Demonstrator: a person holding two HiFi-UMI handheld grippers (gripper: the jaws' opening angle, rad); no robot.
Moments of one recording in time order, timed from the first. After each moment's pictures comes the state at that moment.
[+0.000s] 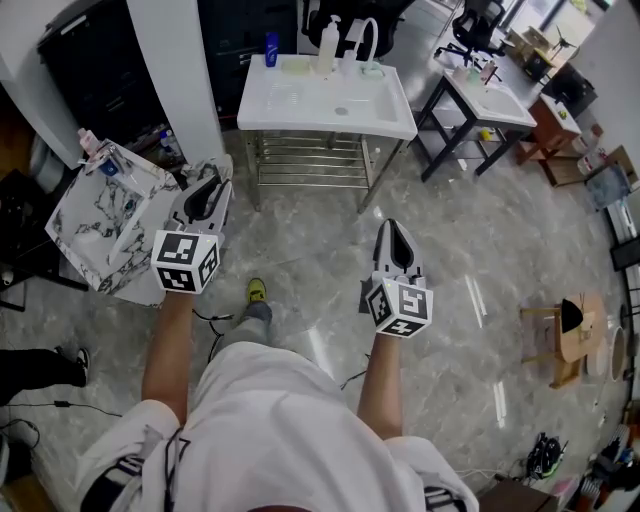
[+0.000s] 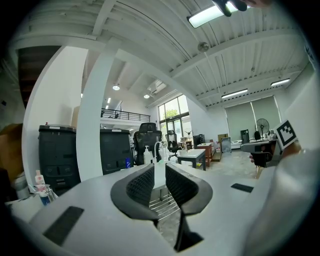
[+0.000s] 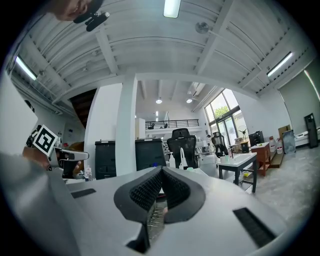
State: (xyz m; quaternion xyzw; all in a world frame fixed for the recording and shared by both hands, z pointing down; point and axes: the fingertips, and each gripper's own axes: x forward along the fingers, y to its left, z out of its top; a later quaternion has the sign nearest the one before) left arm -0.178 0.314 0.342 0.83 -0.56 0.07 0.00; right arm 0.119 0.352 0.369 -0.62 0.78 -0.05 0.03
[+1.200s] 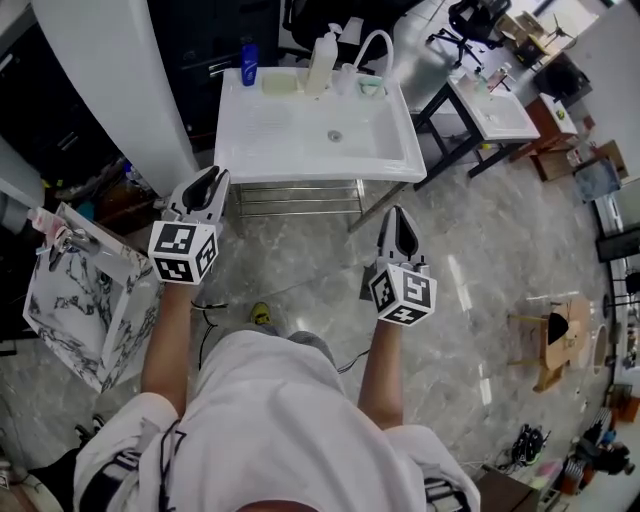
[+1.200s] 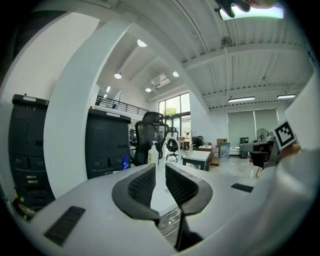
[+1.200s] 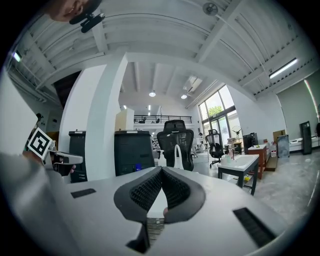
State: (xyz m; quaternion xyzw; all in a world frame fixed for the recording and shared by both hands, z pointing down) left arm -0.224 -0.039 0.374 0.85 -0.52 0.06 0.06; right arm 0.083 0.015 0.370 -0.66 0.75 -0.05 0.00
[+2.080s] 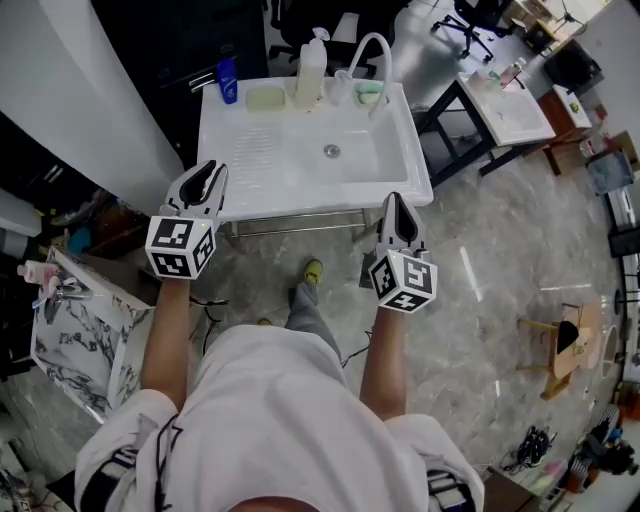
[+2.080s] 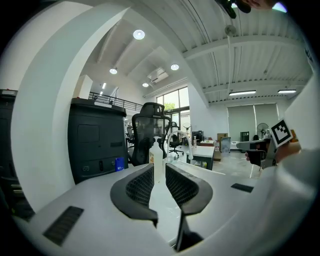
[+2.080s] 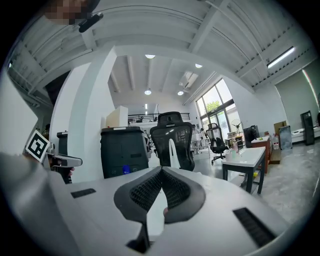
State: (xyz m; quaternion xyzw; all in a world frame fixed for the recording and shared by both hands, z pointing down) left arm -0.178 -0.208 0.401 0.85 -0.51 0.09 0.06; right arm 0.126 -0.159 0.403 -0.66 0.74 -0.08 0.01
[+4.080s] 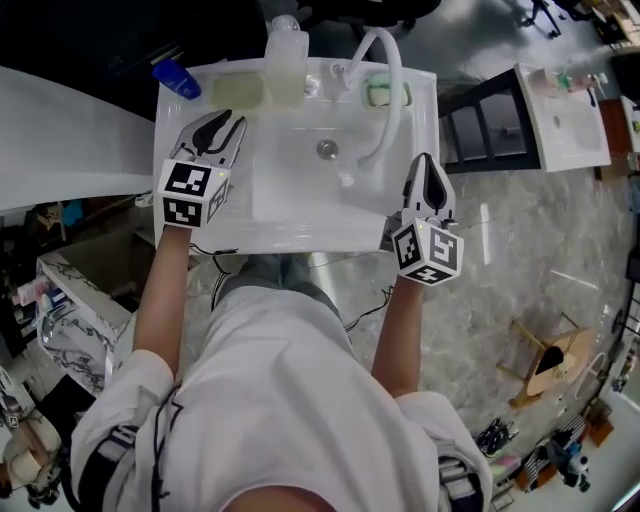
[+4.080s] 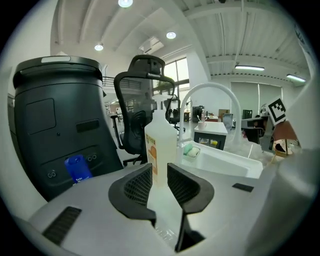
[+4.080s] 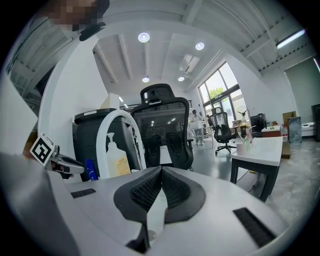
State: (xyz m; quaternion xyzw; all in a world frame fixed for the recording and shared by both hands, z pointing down) left arm -0.055 -0.507 0.506 0.83 -0.50 0.23 0.10; right arm 0.250 -0.472 0.481 -0.64 0.76 -0.13 -0.03
